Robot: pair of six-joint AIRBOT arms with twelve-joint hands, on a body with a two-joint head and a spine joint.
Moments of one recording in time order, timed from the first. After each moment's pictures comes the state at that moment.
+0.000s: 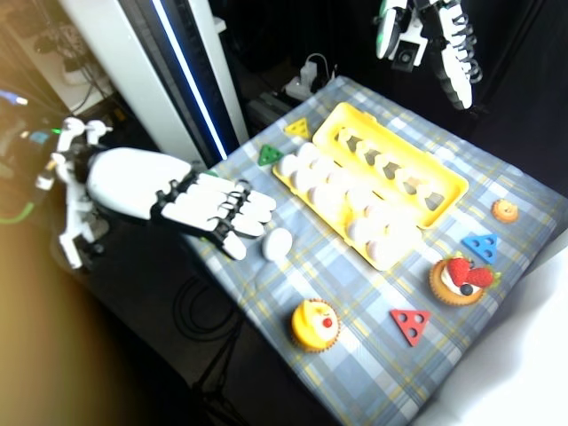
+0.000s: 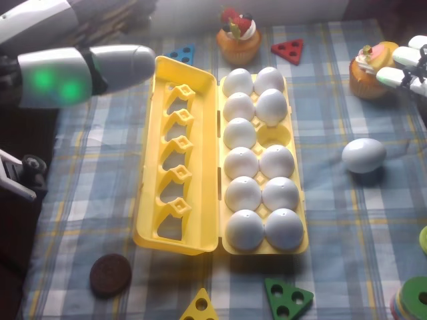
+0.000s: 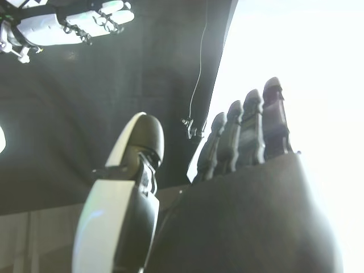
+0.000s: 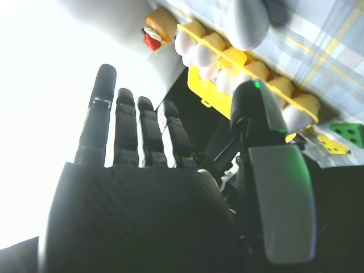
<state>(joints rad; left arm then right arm) 0.70 -0.78 1.00 0.22 -0.76 0.87 -0.88 -0.62 0.73 0.17 0.88 -1.41</state>
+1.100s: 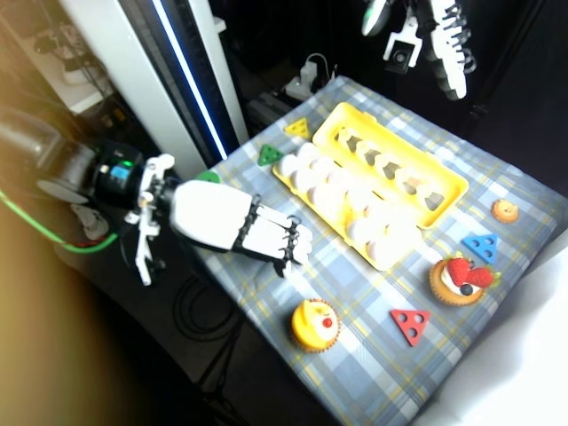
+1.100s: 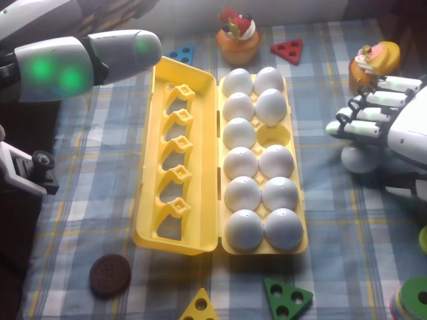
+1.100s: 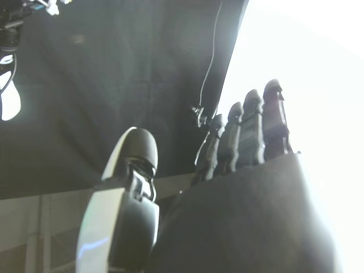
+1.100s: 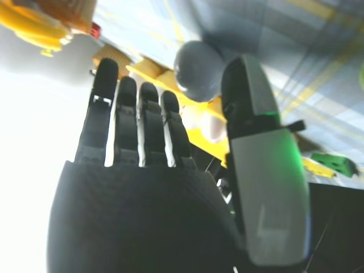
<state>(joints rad) 0.70 -0.78 0.99 0.22 -0.82 0.87 -0.70 -0.89 0.95 0.17 0.52 -1.41</state>
